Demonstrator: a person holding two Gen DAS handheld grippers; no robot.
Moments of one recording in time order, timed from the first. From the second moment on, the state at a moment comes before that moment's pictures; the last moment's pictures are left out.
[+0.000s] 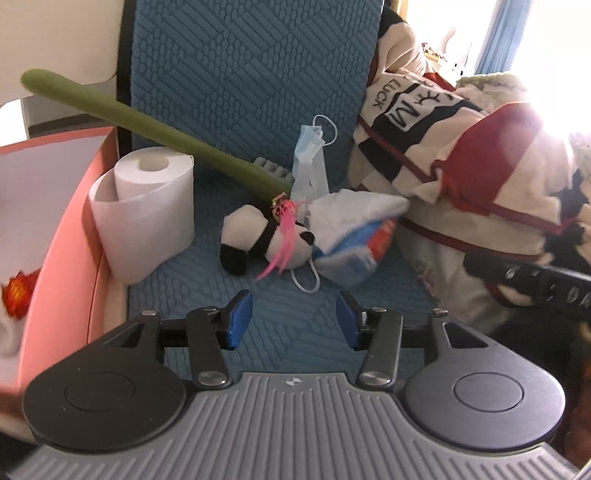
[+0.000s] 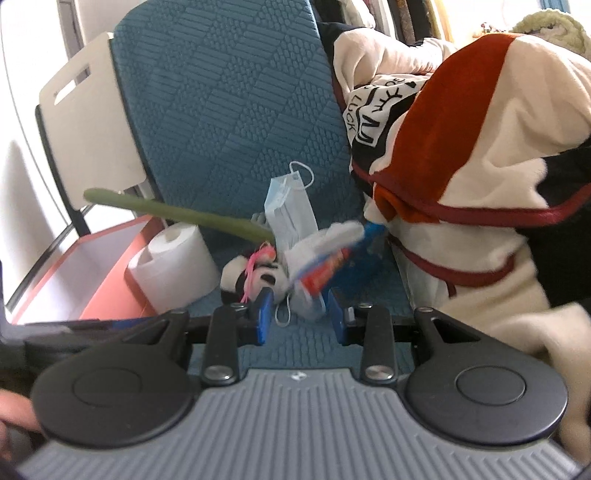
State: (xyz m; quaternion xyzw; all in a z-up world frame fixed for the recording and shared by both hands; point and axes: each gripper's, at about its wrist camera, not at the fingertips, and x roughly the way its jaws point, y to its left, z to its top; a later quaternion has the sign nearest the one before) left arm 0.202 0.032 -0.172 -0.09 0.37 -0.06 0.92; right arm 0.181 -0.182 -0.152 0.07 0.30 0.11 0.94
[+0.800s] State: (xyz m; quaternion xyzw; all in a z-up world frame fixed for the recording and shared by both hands) left arm 0.334 0.041 -0.208 -0.12 0.34 -0.07 0.93; right arm 0.305 -0.122 -0.188 -0.04 0.28 0.03 0.96
